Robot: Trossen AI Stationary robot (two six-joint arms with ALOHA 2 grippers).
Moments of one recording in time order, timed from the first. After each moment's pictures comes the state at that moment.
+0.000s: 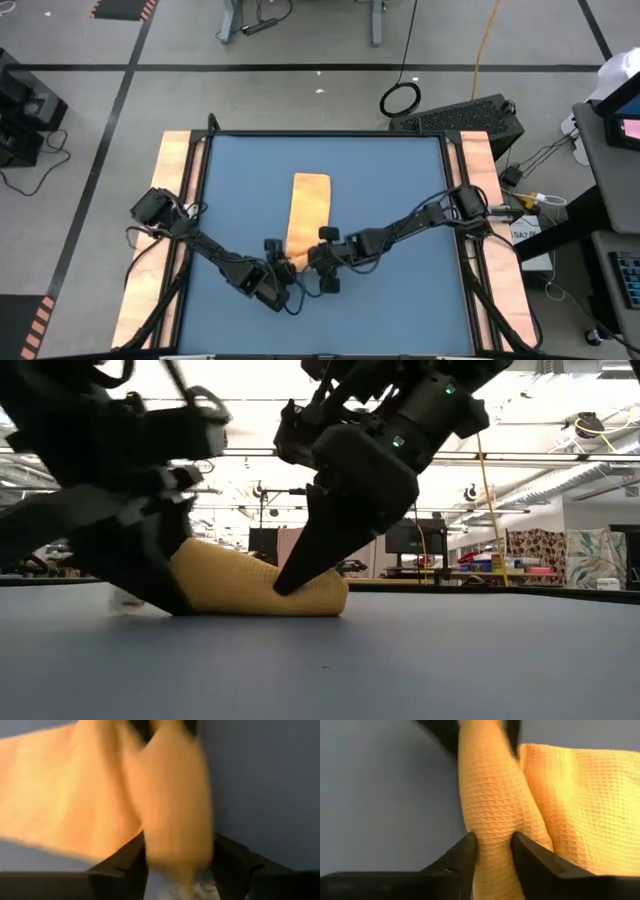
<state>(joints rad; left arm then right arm) -0.57 1.87 1.02 -0.48 -0.54 -0.44 0.27 2.09 1.27 -0.15 0.14 0.22</state>
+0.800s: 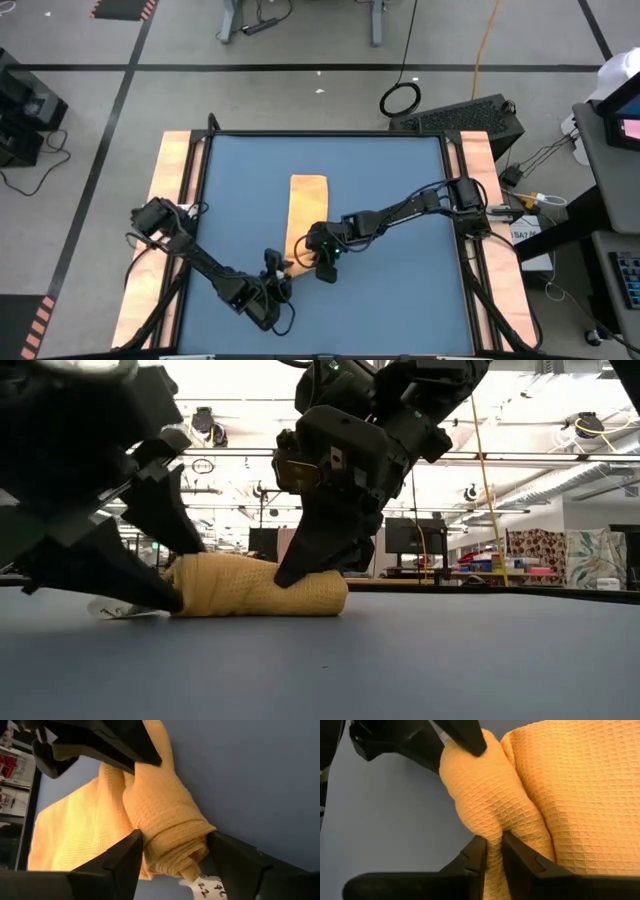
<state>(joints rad) -0.69 1.92 1.01 -0.36 -0.81 -0.26 0.14 2.08 1.27 -0.15 -0.22 0.41</state>
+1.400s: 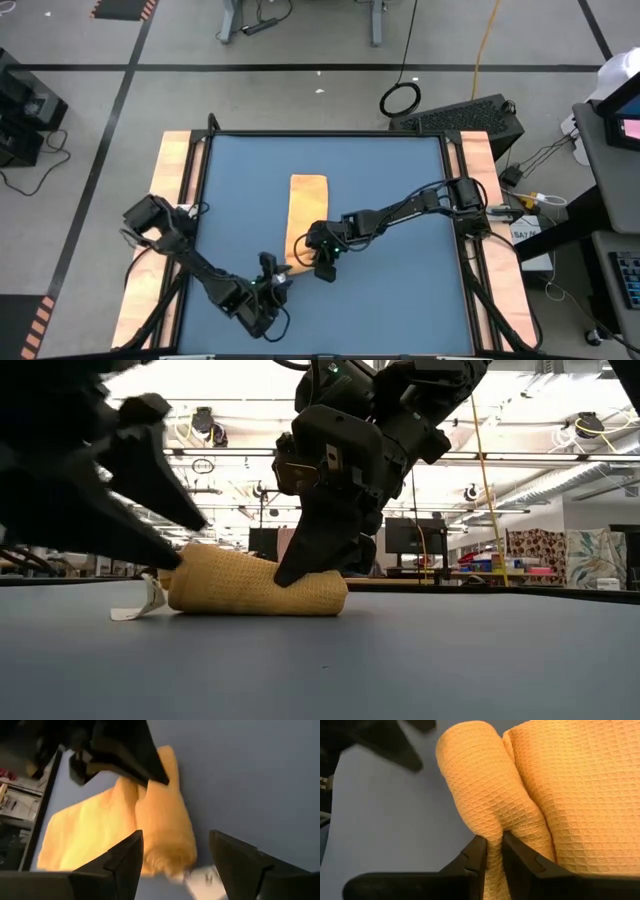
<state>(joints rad) -0.76 1.85 1.00 -0.37 -0.88 -0.33 0.14 2.08 1.26 -0.15 -0.24 0.46</state>
